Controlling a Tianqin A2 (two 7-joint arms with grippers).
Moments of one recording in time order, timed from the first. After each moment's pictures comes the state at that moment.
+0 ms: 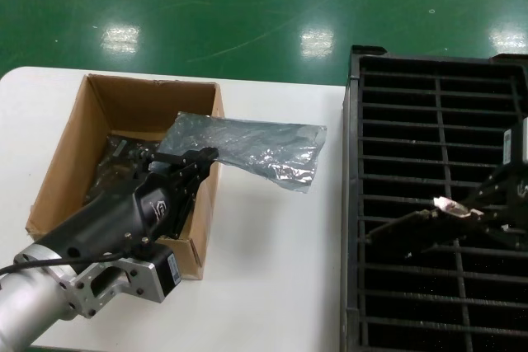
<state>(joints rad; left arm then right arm) -0.11 -0.61 1.67 -1.95 -1.08 0.44 0.19 1.09 0.78 -2.11 1.71 1.14 -1.56 0.65</state>
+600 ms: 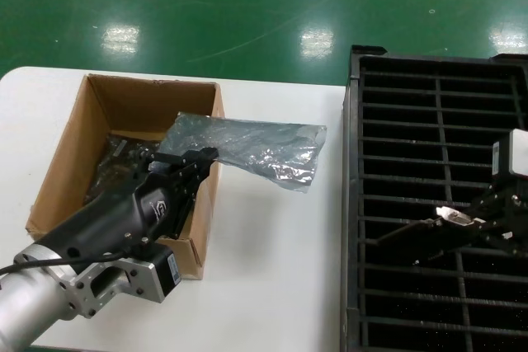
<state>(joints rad) -0.11 -0.61 1.67 -1.95 -1.08 0.44 0.19 1.08 0.76 -2.15 1.69 1.08 -1.57 0.66</state>
